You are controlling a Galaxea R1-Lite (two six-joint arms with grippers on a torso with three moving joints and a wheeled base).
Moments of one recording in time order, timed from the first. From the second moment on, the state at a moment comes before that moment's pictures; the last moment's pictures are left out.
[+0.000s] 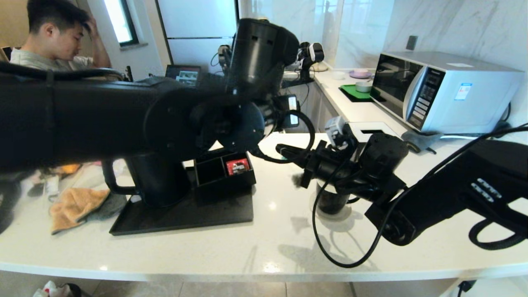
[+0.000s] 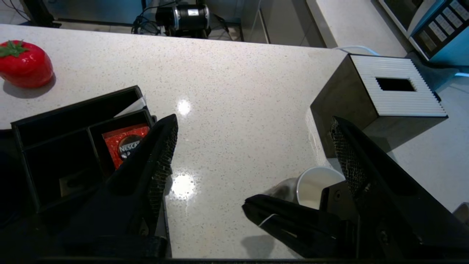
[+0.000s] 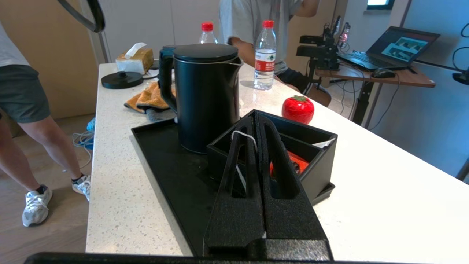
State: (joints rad) left arm -0.82 1.94 -1.68 0.06 0.58 -0.41; right arm 0.52 2.16 -1.00 -1.45 0.58 0.08
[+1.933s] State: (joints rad) left arm -0.82 1.26 -0.77 0.05 0.75 -0.43; right arm 0.35 1.72 -0.80 -1.26 0.57 0.01
